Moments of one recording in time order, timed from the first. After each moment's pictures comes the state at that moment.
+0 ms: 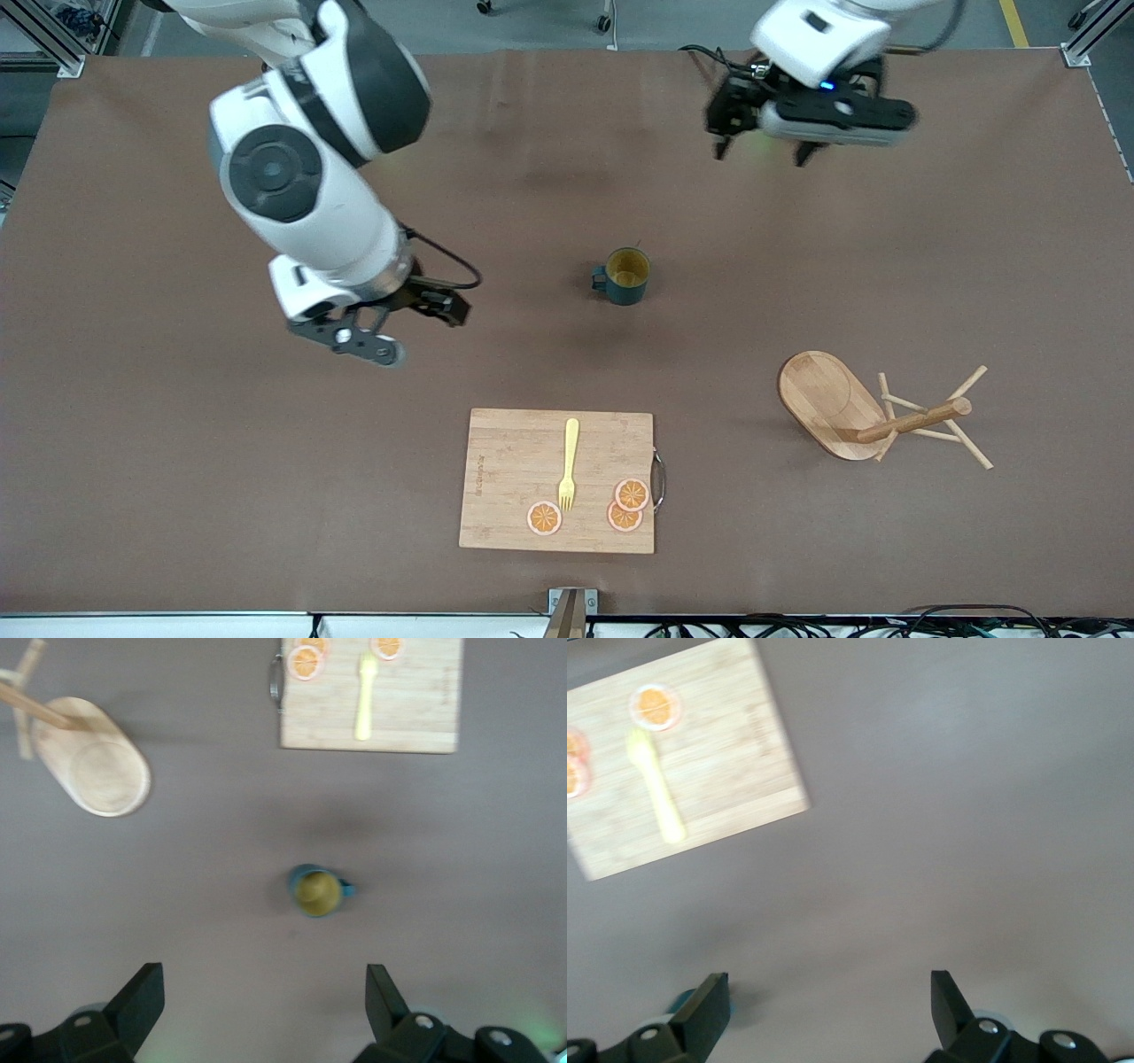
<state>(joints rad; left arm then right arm) 0.06 -0.03 -0.68 -1.53 -0.10 1.64 -0.61 0.43 0.51 0.03 -1.06 0.02 1.48 0.79</state>
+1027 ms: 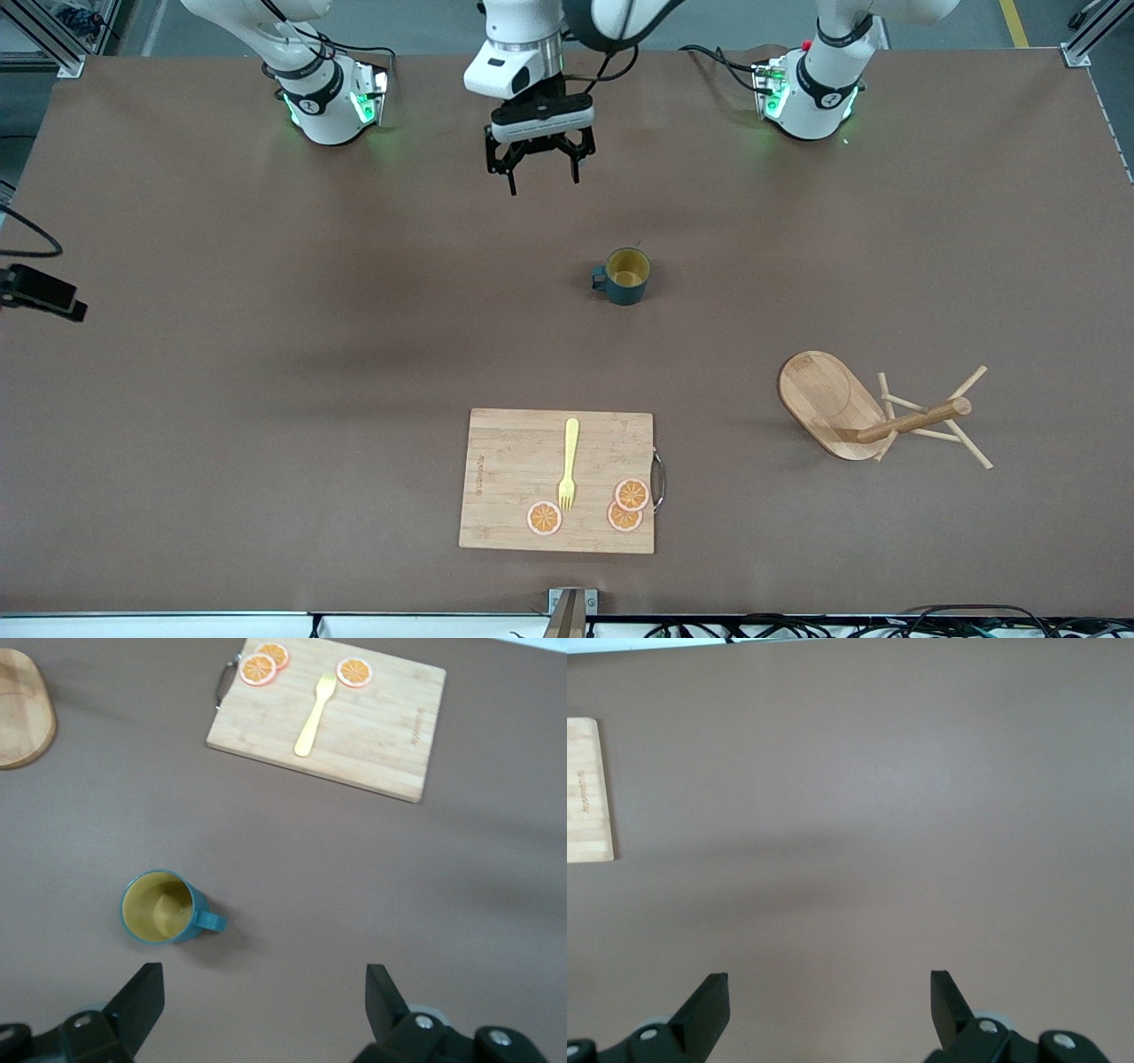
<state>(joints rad) -0.43 0.40 -0.83 -1.64 0.78 1.90 -1.73 -0.03 0.29 -0.08 -1.15 0.00 1.44 -0.03</state>
